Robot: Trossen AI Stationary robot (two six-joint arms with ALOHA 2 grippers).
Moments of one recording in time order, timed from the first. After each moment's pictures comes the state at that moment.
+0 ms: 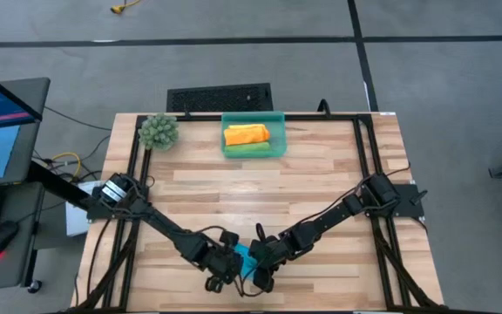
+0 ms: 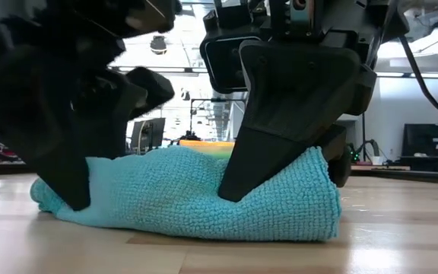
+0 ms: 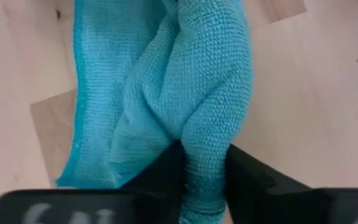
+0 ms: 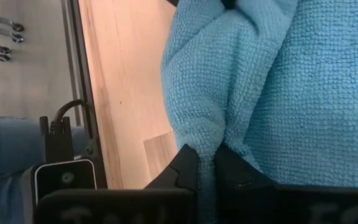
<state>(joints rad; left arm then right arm) -0.57 1.97 1.24 -0.42 -0.15 -0.23 0.48 2.10 1.27 -0.02 -0.16 0.89</state>
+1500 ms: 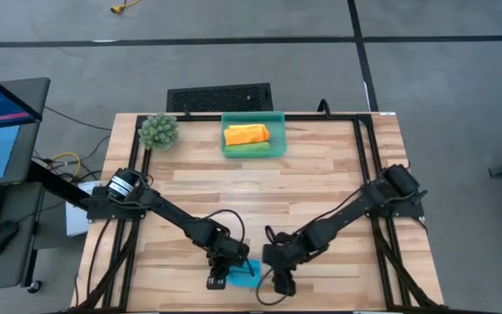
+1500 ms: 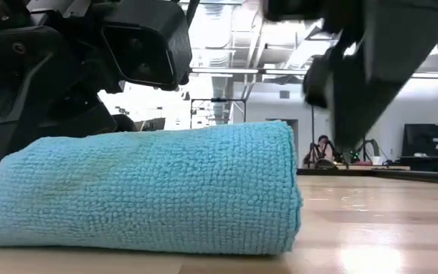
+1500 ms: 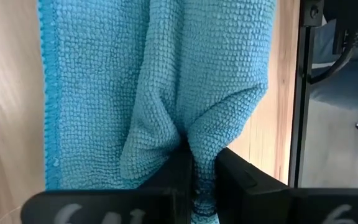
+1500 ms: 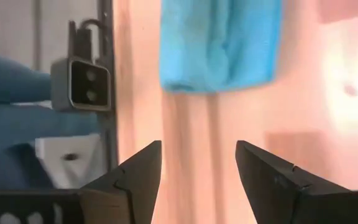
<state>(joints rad) -0.45 1.99 1.24 -0.45 0.42 -0.49 0.53 1.93 1.27 -0.32 -0.17 0.69</state>
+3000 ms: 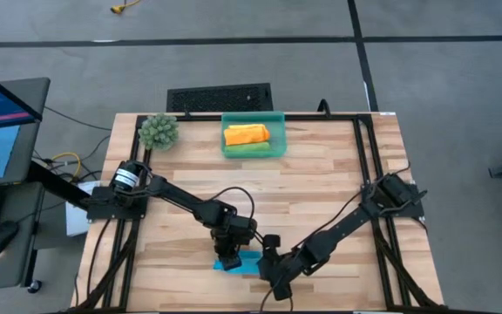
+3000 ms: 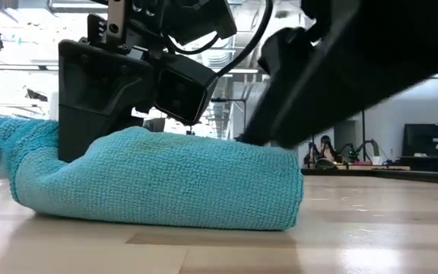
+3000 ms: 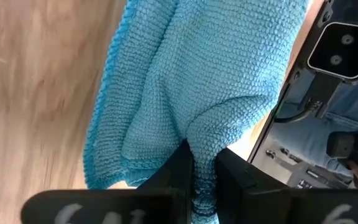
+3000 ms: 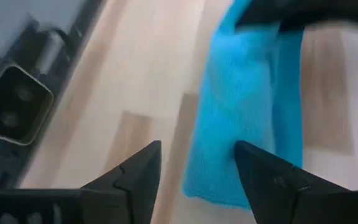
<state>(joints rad) -0.28 1.99 1.24 -0.46 0.64 -0.75 0.61 2.01 1.27 -0.15 0.23 0.23</state>
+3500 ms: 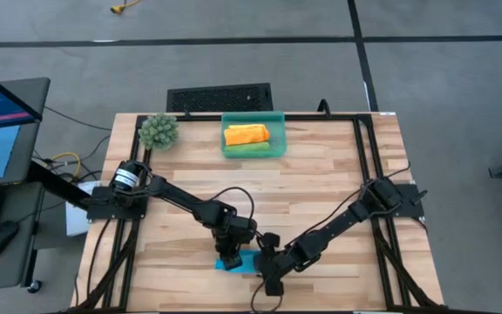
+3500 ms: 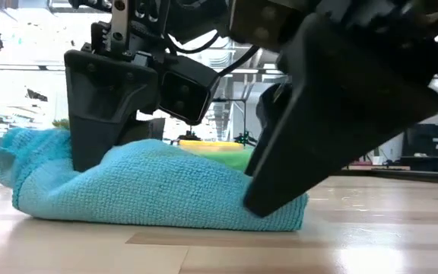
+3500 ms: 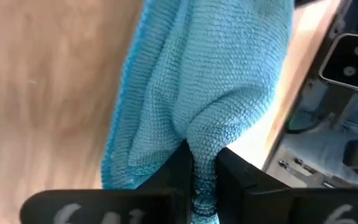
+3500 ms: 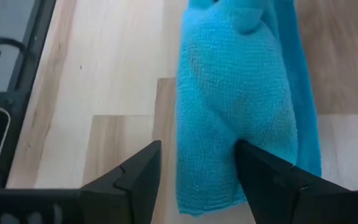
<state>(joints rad) -0.28 1.99 1.24 -0.45 0.58 -0.74 0.56 2.10 1.27 -0.11 0.16 0.43</state>
